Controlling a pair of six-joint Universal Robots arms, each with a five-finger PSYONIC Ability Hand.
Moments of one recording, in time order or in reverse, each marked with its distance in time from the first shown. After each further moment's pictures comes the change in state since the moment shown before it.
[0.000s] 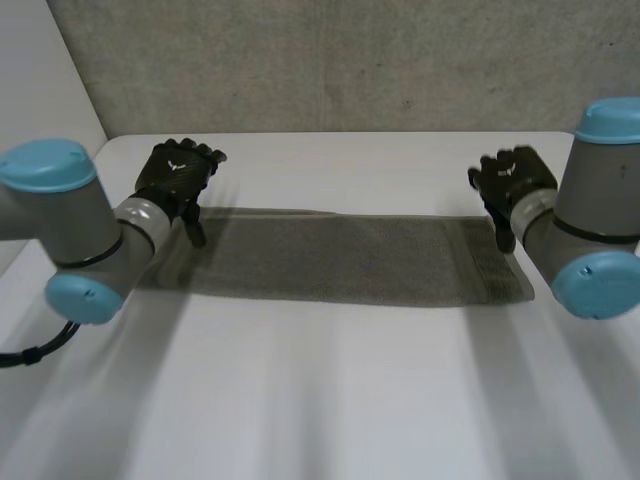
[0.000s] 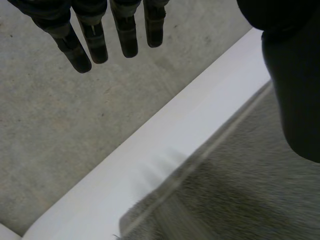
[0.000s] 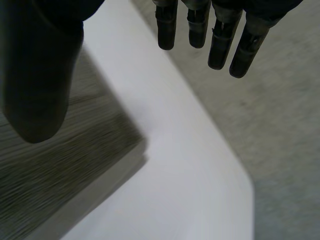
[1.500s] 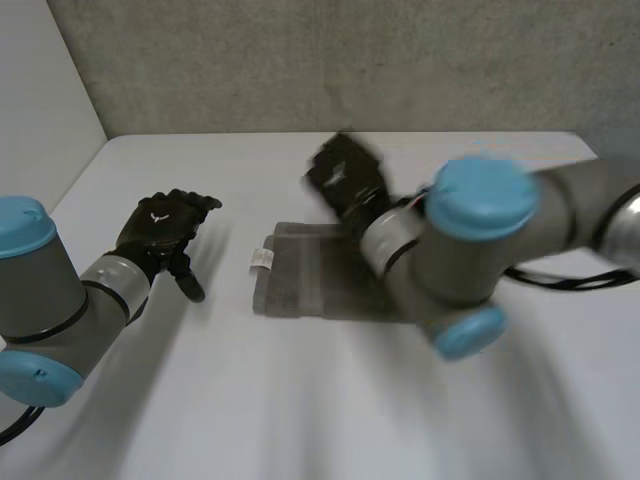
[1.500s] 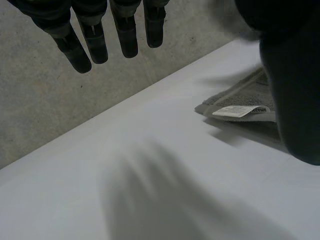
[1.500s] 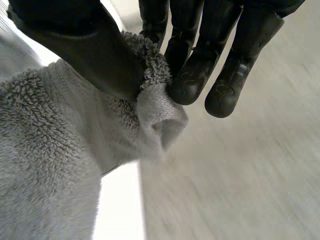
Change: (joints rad) left arm 0.037 0.224 -0.416 0.092 0.039 -0.167; right arm 0.345 0.097 -0.057 -0.372 -0.185 -0.333; left_hand 0.000 0.000 0.000 0.000 0.000; right_hand 1.090 1.059 1.102 1.082 1.111
